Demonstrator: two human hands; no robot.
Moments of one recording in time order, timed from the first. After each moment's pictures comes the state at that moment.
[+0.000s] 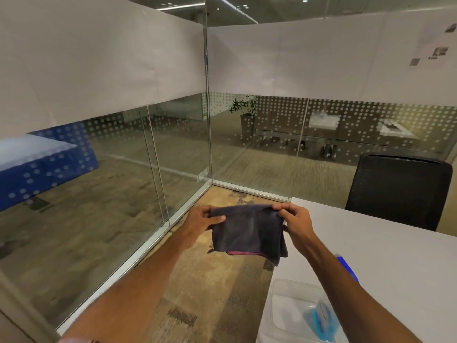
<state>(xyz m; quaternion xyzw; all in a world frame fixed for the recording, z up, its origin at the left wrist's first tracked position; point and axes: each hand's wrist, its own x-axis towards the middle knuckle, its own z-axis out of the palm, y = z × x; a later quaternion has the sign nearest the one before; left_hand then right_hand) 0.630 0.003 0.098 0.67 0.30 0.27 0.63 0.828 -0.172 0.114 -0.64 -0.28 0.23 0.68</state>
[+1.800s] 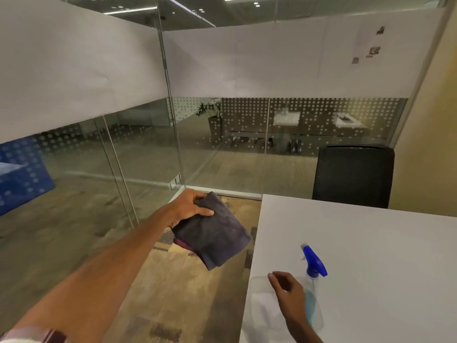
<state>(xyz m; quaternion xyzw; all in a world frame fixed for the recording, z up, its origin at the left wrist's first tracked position) 0.688 0.007 0.166 0.83 0.24 0.11 0.49 0.792 -0.271 -0.043 -0.77 -0.12 0.17 0.60</state>
